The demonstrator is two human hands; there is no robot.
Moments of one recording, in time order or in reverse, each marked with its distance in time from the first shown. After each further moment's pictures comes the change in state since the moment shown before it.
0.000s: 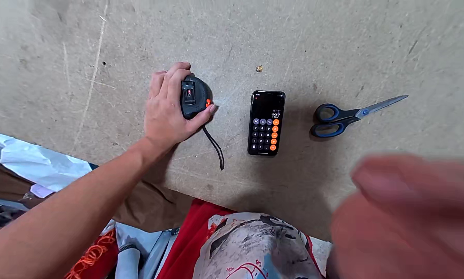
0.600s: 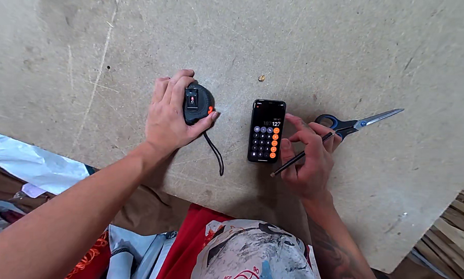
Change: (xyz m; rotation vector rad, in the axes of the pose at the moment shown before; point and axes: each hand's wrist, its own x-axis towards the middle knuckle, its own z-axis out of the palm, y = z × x) left_hand 0.001 -0.002 0.001 -0.007 0.026 0.031; right_hand -0.010 0.142 0.016 -0.758 0.003 -0.108
